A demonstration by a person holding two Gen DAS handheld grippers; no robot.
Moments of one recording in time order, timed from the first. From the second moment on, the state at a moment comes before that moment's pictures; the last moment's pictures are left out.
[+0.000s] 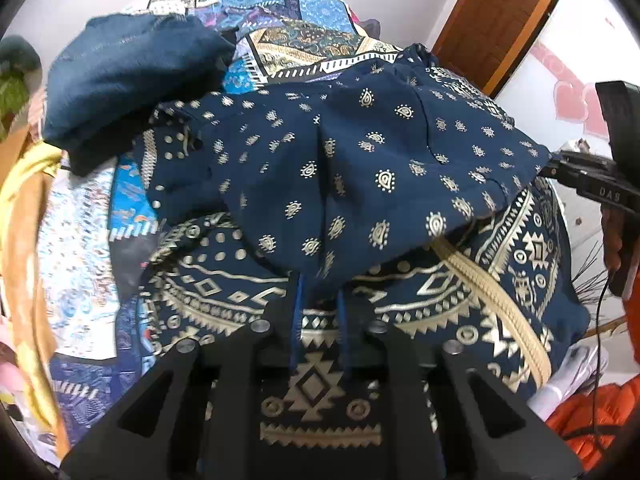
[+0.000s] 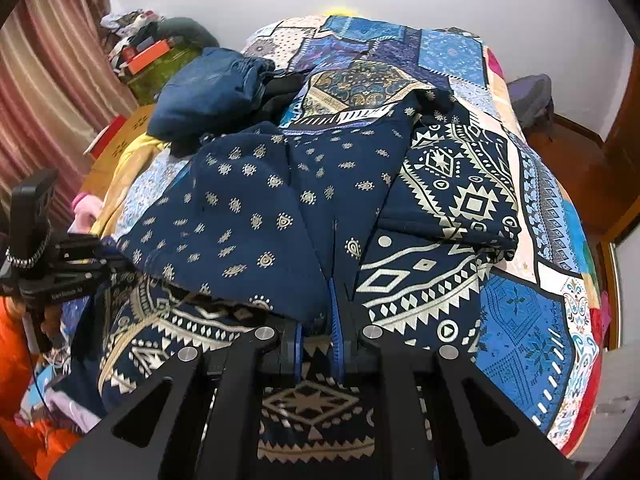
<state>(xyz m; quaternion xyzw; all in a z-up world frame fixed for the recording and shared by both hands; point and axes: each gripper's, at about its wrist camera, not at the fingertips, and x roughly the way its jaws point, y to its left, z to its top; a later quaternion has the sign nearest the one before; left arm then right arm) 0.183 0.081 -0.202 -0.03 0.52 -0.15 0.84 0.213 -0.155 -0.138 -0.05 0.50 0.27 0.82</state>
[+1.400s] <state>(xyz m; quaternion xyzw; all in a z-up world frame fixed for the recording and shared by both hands) 0.241 0.083 -0.233 -0.14 0.52 -0.13 0.83 0.229 -0.127 -0.144 -0.08 0.51 0.29 0.81</state>
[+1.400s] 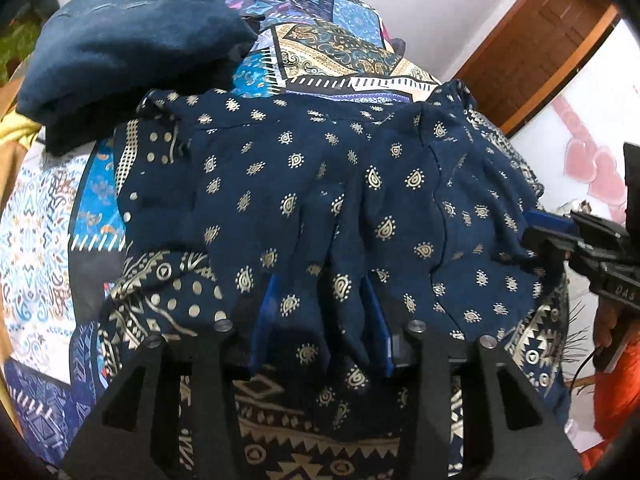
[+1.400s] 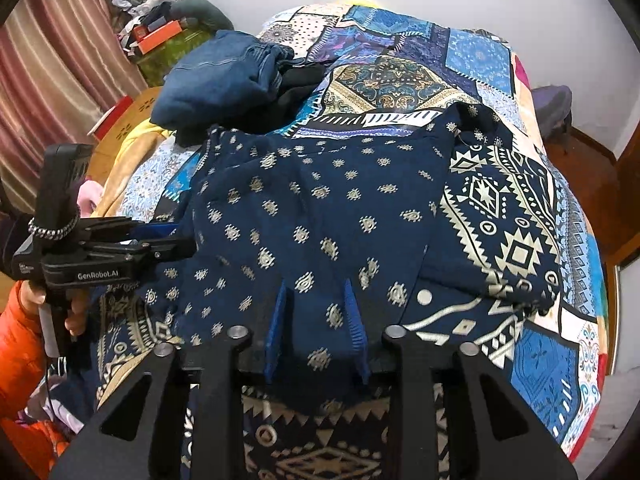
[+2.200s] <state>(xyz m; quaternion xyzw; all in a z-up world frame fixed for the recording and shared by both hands) 0.259 0.213 -0.200 -0.24 0.45 0.02 0.86 0.269 -0.202 -0.075 0.03 0.43 0.17 0.89</state>
